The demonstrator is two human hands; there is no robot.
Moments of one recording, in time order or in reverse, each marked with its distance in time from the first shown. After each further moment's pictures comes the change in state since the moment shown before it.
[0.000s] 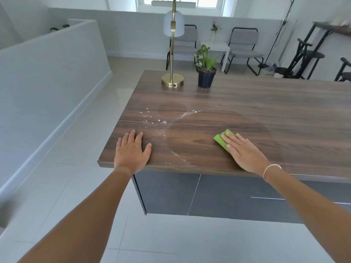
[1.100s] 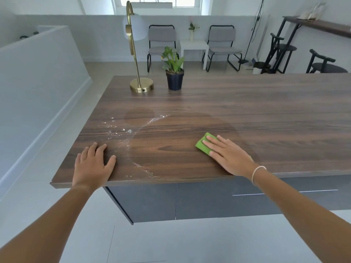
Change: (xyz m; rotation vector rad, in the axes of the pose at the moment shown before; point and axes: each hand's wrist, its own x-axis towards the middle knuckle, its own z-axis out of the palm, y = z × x) left_hand -0.001 0.018 -0.006 -0.021 -0.002 -0.075; right_hand -0.009 0.072 -0.005 -0.006 0.044 -0.153
